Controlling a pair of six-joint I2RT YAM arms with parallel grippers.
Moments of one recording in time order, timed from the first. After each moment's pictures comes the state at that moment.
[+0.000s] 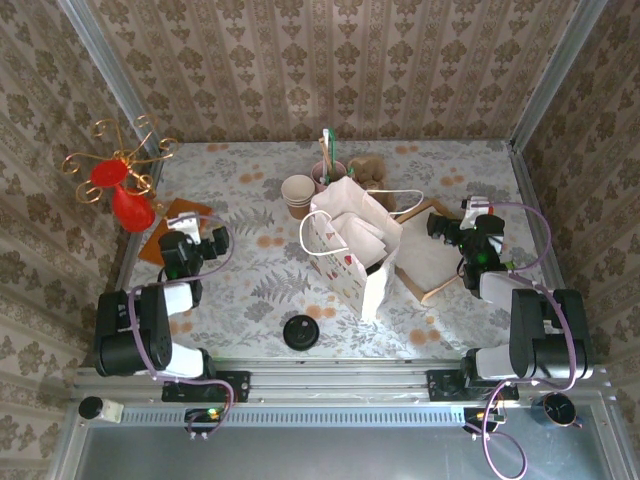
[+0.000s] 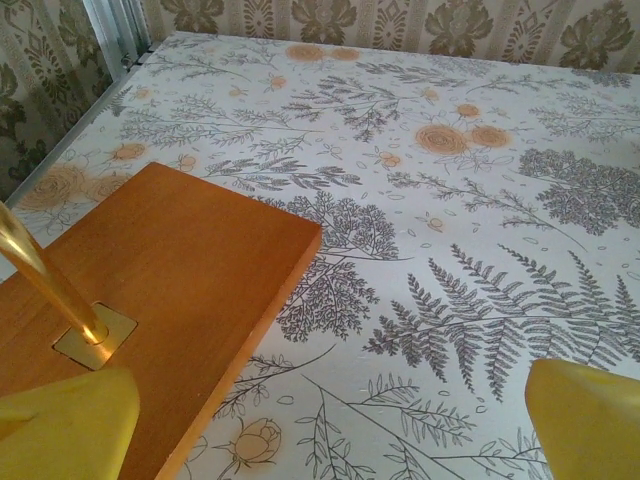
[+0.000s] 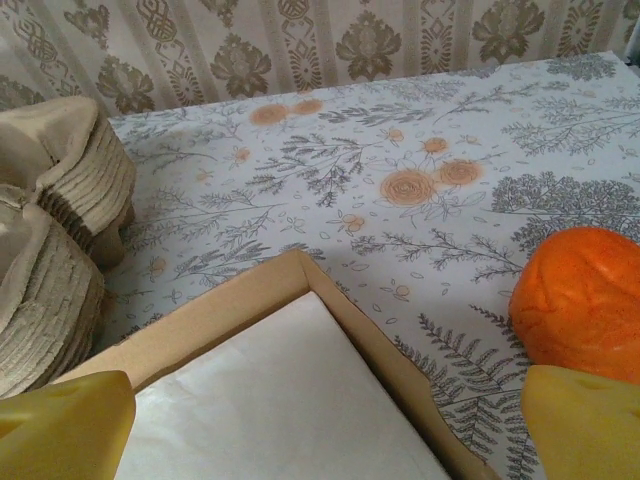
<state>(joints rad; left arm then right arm) 0.09 1.43 0.35 0.73 0.11 -0.03 -0.09 1.39 0.45 0.59 -0.10 0.10</state>
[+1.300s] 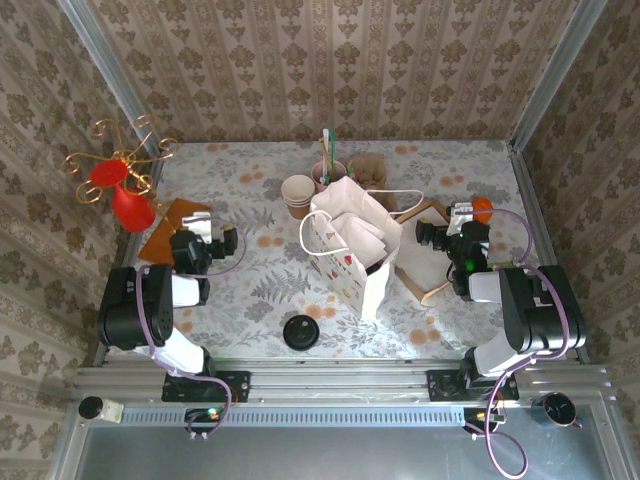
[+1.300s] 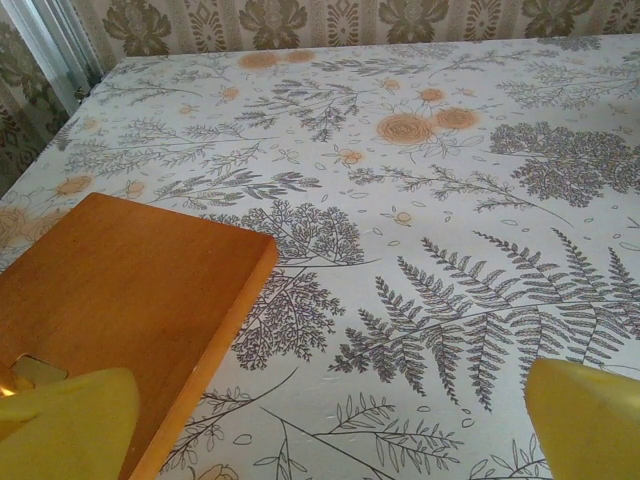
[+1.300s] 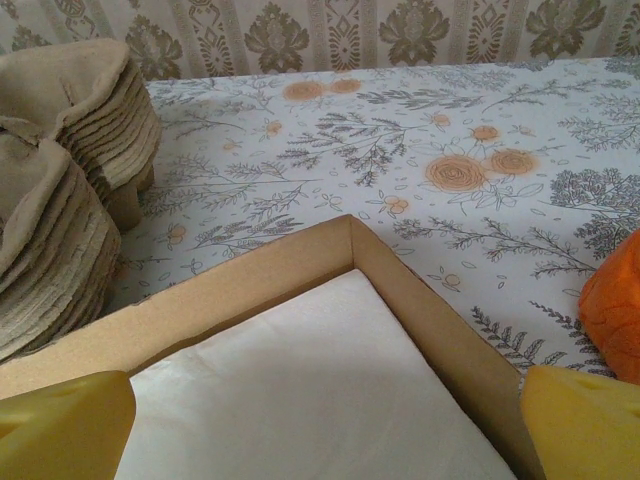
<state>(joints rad) 0.03 1.58 0.37 0.87 0.10 0.07 -0.02 1.53 0.40 0.80 -0.06 0.05</state>
